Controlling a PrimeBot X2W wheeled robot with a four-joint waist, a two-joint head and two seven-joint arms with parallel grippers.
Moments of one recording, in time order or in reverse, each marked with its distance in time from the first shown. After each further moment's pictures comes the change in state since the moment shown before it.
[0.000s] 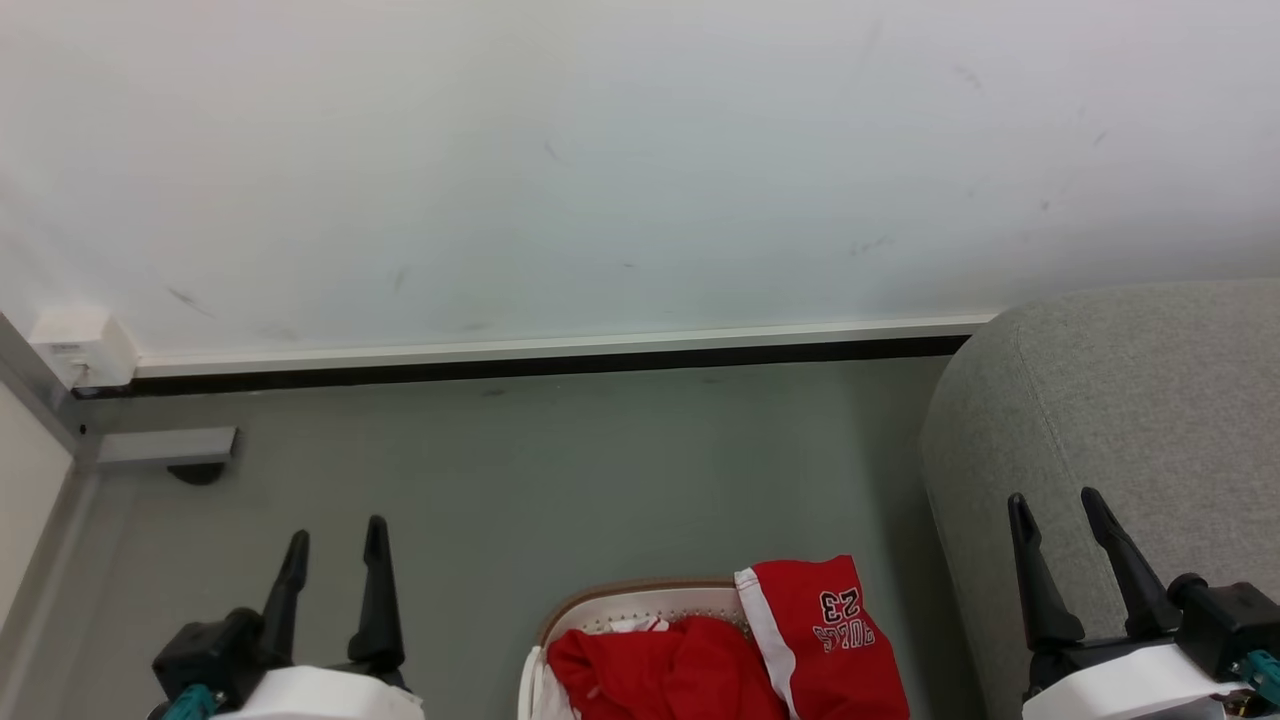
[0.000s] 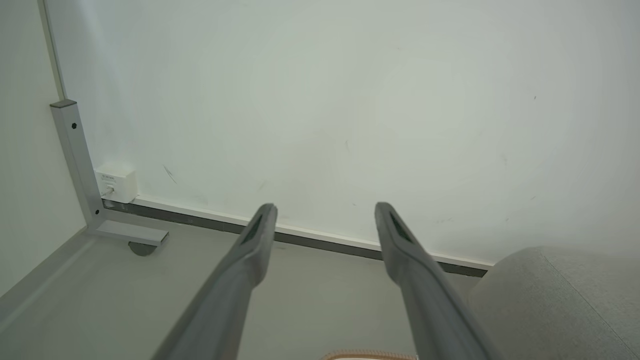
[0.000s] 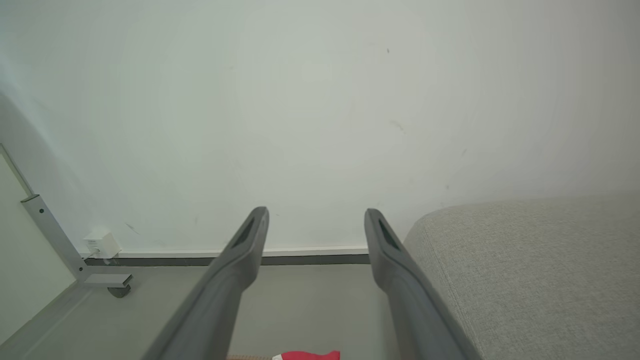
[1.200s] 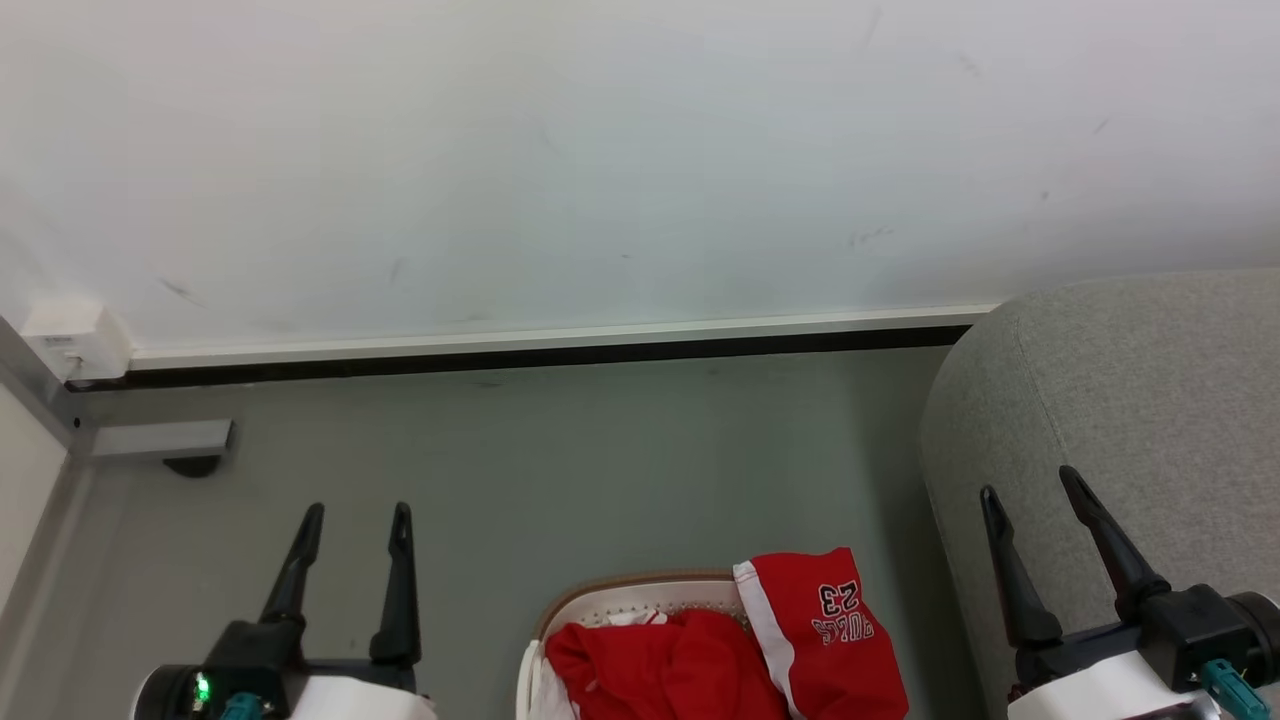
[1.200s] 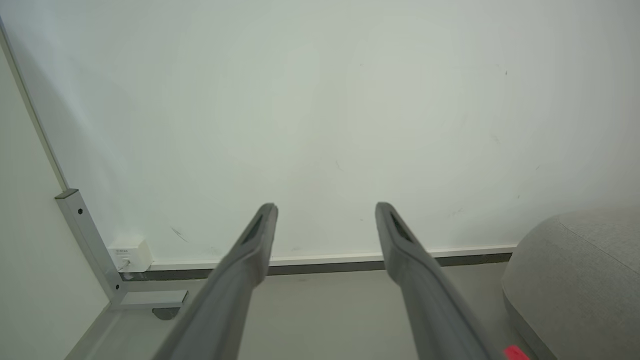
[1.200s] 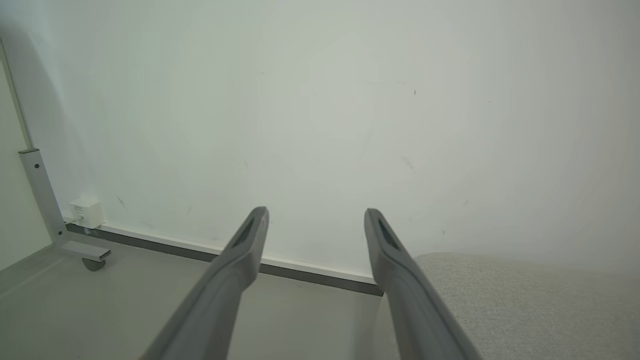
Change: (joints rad) left arm 0.000 -0.012 0.007 -0.028 0.259 0.002 -0.068; right arm -0.011 -0.001 0.017 -0.026 -0.213 0.000 -0.070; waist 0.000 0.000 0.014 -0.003
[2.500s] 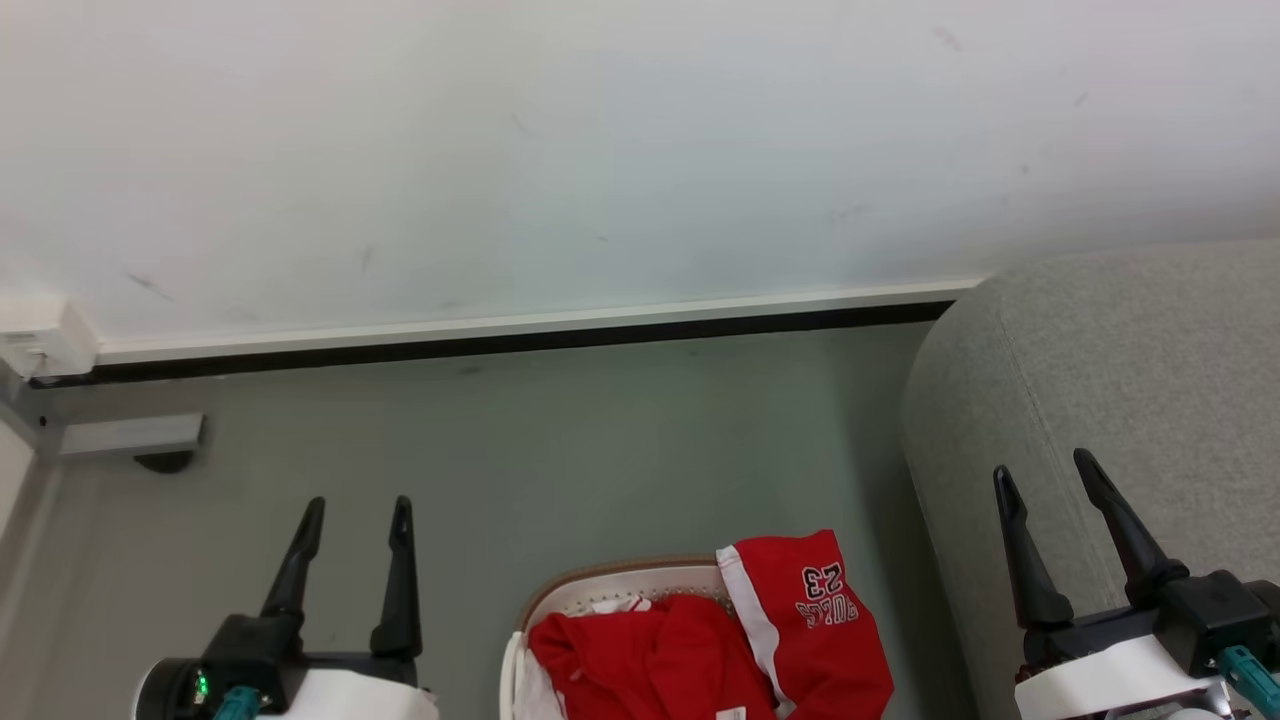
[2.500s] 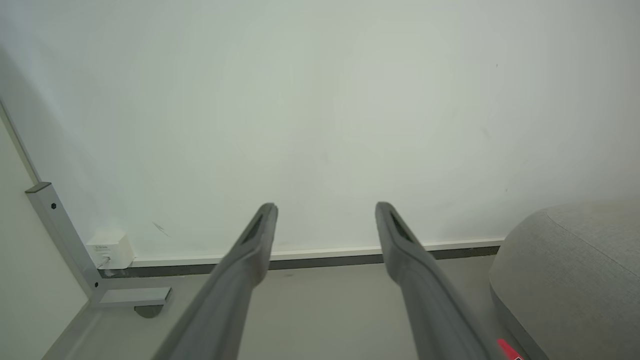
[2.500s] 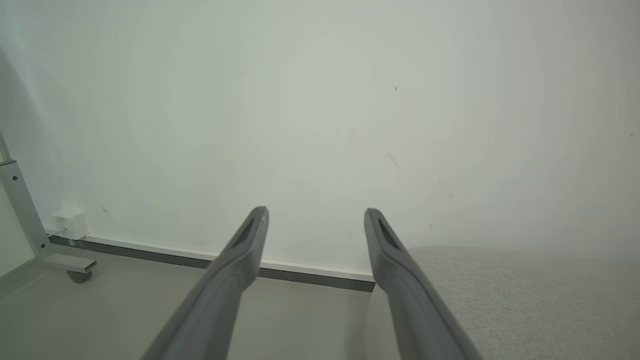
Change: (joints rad) left arm -0.009 -0.014 0.016 0.007 0.005 -0.019 -0.001; right arm -0.015 0.005 -0.017 -0.007 0.021 0.000 -0.001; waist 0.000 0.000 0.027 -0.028
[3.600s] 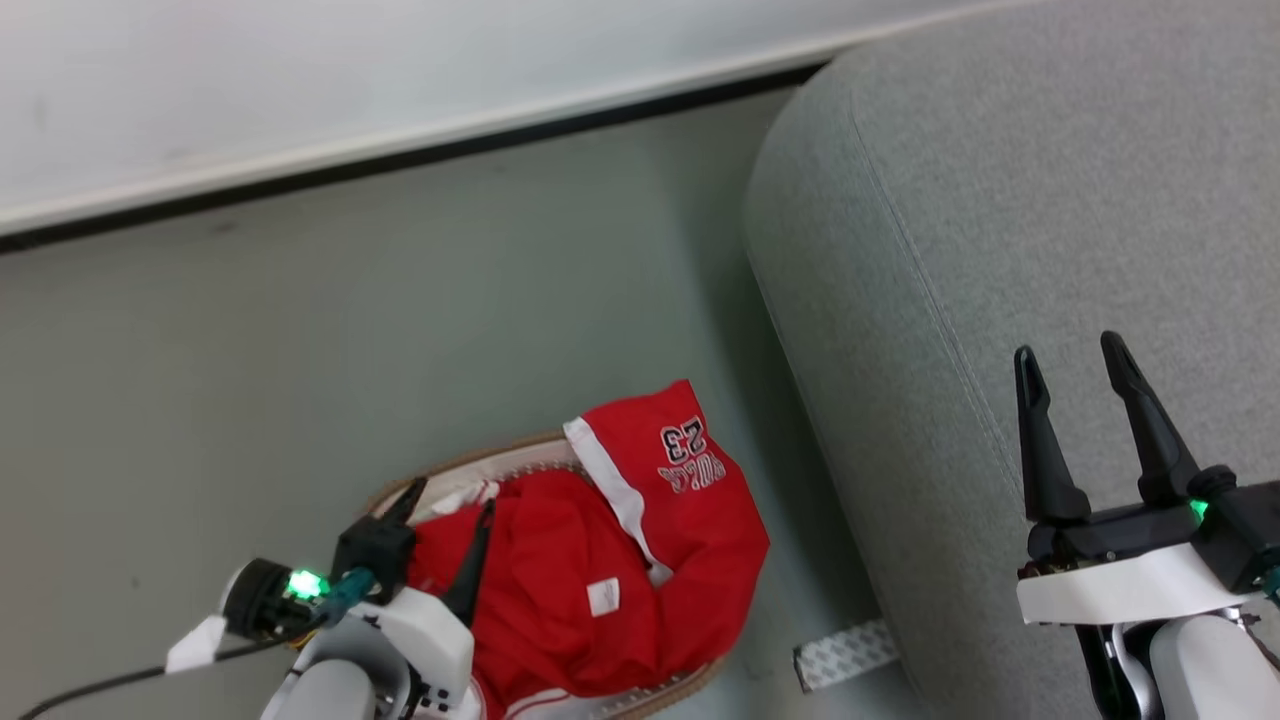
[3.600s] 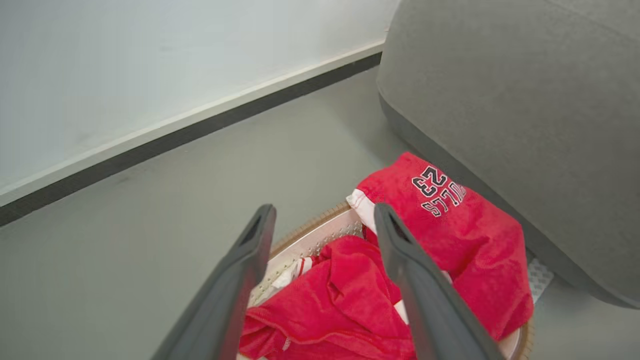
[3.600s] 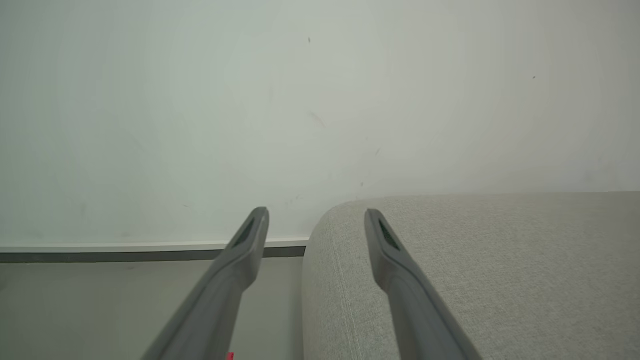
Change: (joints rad) left arm -0.322 0.084 -0.180 0.536 0.085 -0.128 -0.001; right arm -0.131 0.027 -0.020 -0.058 0.063 0.000 0.000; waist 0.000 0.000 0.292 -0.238
